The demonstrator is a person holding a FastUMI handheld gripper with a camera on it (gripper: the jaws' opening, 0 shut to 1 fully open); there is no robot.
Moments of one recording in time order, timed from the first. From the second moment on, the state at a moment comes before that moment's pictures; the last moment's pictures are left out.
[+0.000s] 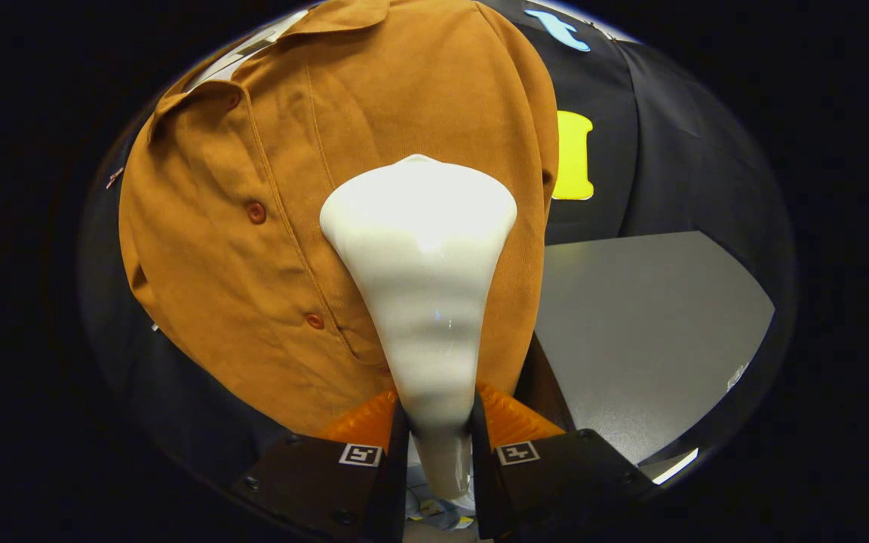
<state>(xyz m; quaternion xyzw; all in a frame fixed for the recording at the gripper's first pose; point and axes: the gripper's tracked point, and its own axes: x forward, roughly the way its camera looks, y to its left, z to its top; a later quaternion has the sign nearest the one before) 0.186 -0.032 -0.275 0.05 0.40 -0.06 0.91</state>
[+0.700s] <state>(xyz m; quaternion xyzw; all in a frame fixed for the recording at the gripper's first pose) 0.151 -0.038 -0.328 0.06 0.49 -0.07 0.87</state>
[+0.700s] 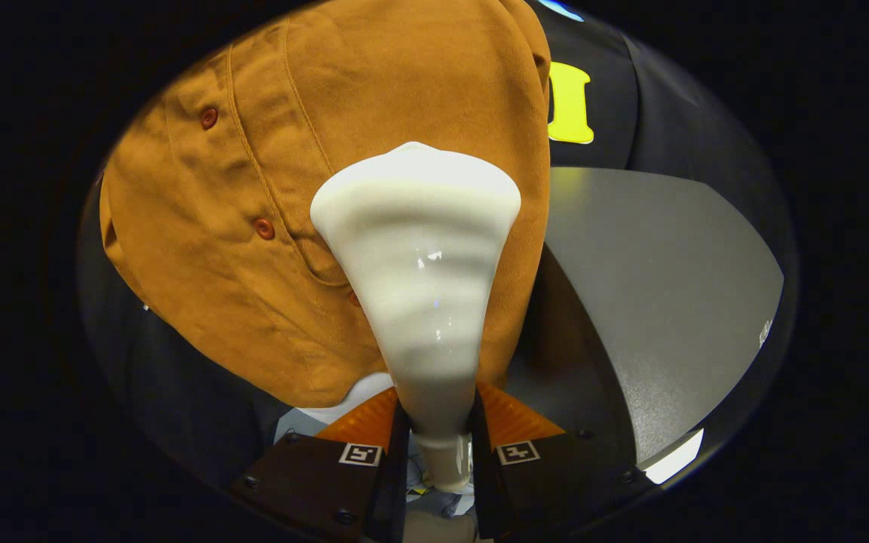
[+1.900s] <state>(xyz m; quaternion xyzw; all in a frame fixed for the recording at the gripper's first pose) 0.187 0.071 -0.153 0.03 0.28 0.00 0.96</state>
